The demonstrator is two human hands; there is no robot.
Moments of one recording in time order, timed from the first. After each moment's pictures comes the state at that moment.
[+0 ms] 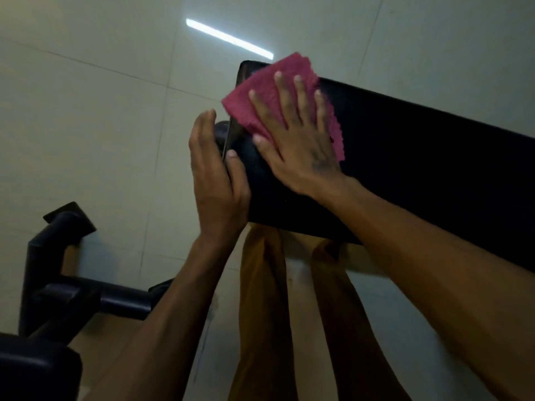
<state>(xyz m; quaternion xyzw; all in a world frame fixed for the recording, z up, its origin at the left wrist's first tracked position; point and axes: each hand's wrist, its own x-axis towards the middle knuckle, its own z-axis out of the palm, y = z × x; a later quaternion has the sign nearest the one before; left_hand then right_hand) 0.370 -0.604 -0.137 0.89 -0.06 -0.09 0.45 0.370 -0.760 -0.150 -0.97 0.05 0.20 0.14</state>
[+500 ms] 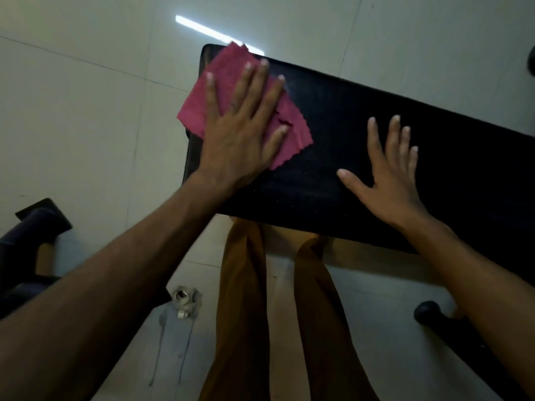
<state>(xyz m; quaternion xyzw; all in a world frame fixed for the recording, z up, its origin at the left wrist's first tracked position) 0.401 -0.673 -0.171 0.91 -0.39 -0.13 0.07 0.228 -0.889 -0.129 -0.90 0.26 0.27 0.21</state>
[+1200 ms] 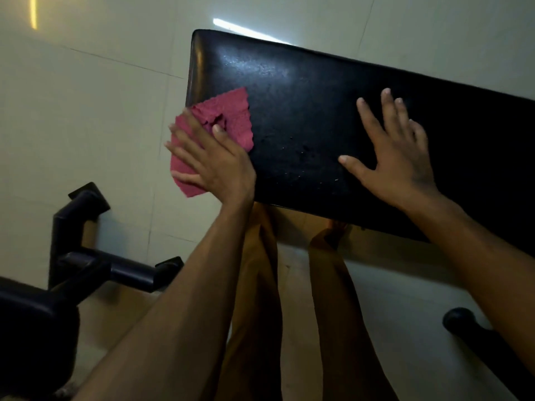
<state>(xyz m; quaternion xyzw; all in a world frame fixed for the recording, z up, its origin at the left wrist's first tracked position) 0.311 -0.691 -0.168 0.95 0.22 -0.09 0.20 0.214 -0.918 -0.122 -0.93 0.17 0.24 0.20</state>
